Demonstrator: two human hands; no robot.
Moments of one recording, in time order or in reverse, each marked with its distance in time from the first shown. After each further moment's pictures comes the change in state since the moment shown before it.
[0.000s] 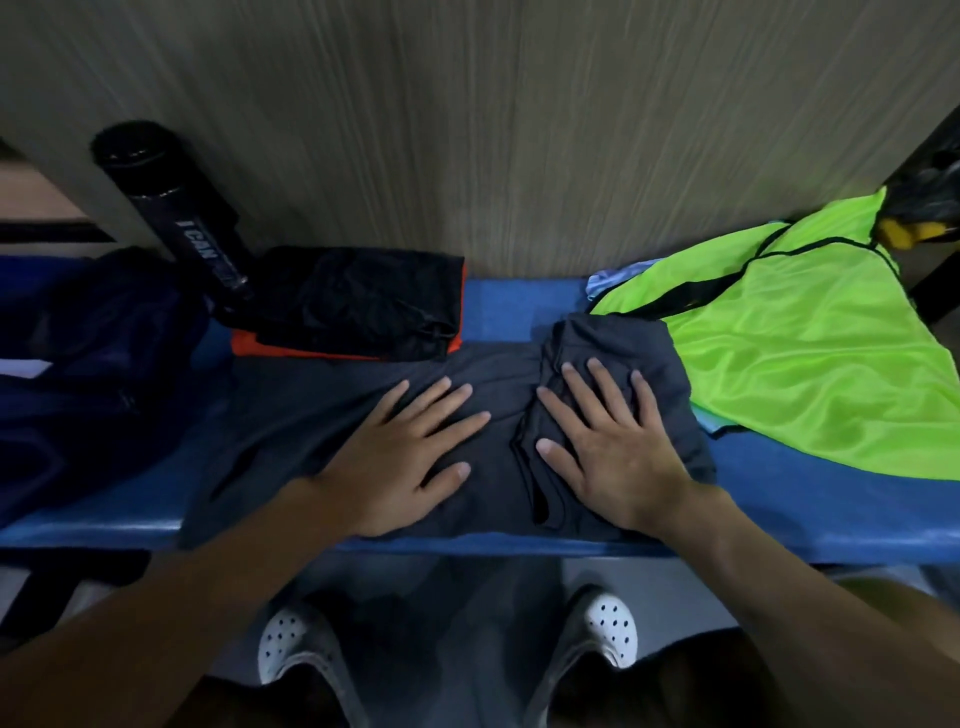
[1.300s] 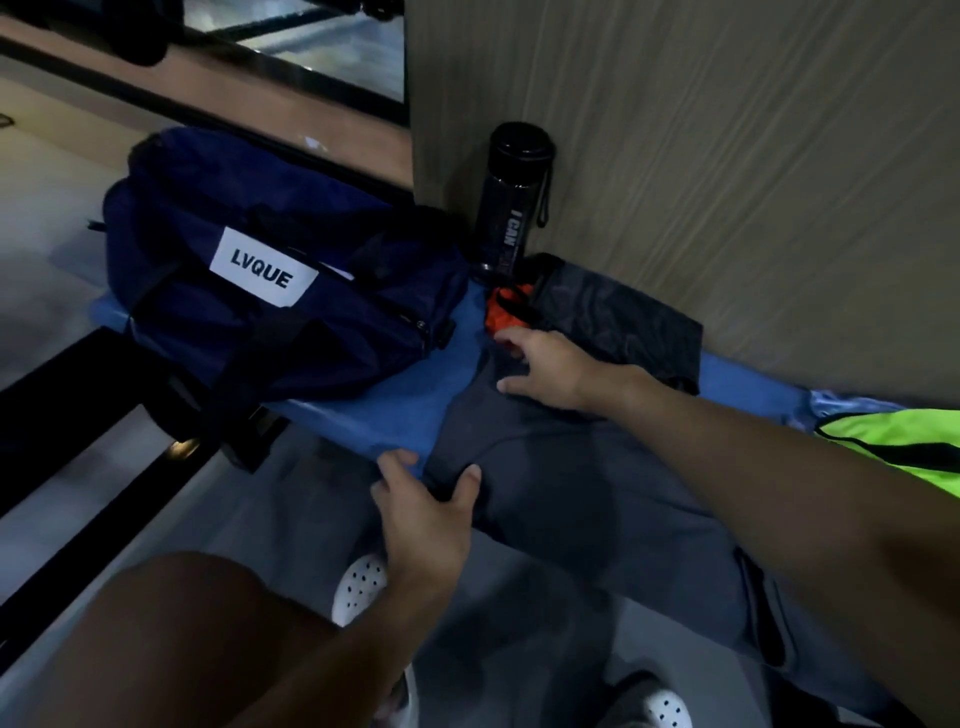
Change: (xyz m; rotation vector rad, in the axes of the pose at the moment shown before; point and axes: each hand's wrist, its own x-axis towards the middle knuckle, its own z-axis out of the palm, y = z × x) left_hand -0.154 -0.004 -0.004 -1.126 0.768 -1.452; right_hand 0.190 -0.248 -0.070 0.445 -0.383 -0.368
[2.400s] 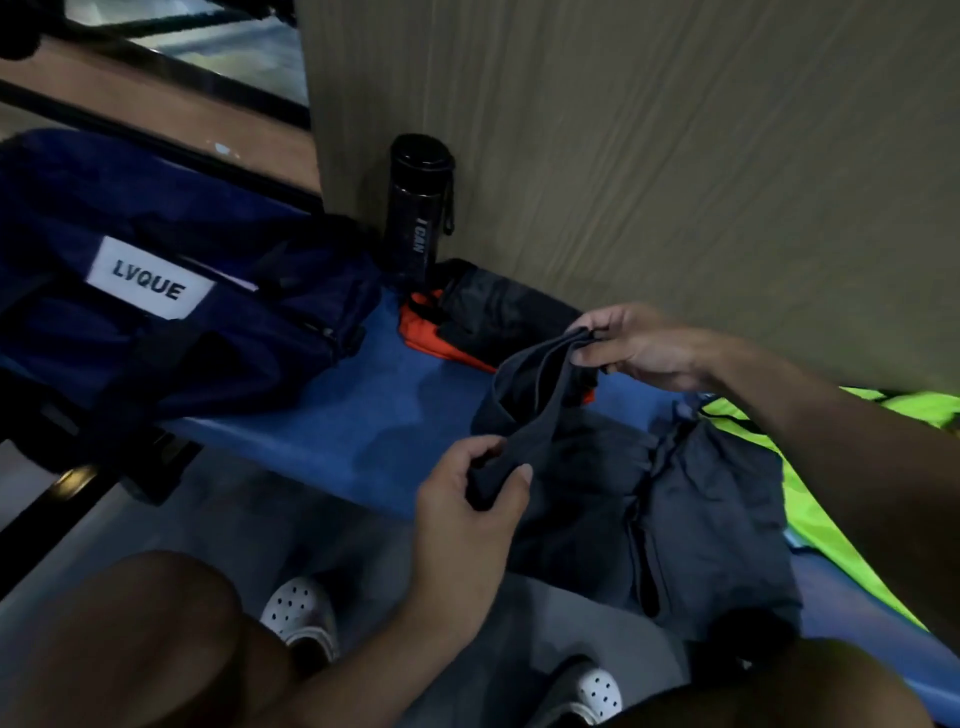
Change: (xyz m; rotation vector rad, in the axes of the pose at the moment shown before) left_hand -0.080 0.058 0.039 -0.416 -0.375 0.344; right_hand -0.116 0.078 -0.104 0.738 0.029 0.177
